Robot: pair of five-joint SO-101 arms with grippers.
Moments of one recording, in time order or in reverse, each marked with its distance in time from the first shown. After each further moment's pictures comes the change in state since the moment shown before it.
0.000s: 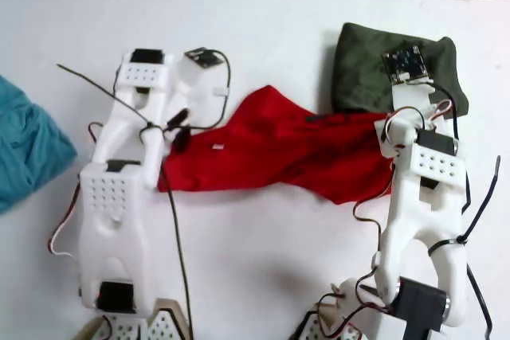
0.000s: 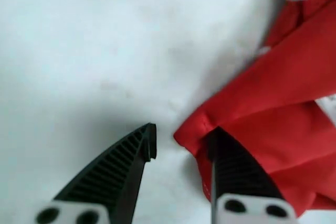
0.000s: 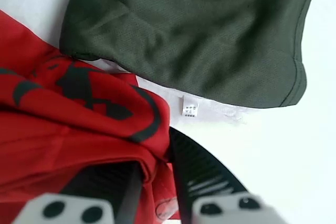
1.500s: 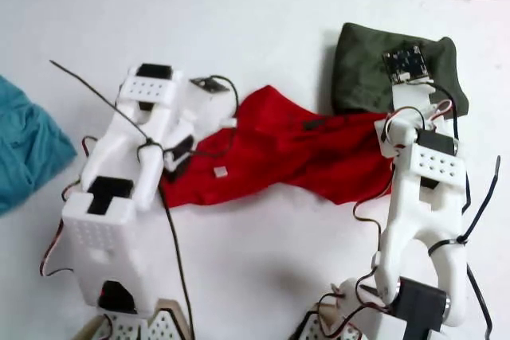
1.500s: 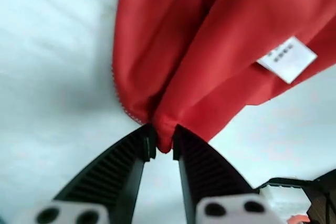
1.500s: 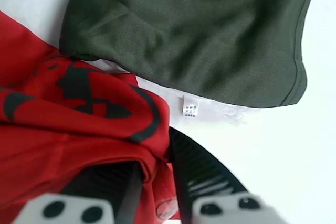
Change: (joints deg) left arm 3.1 -24.2 28.8 5.9 7.0; right arm 0.0 0.0 0.0 0.0 -0.4
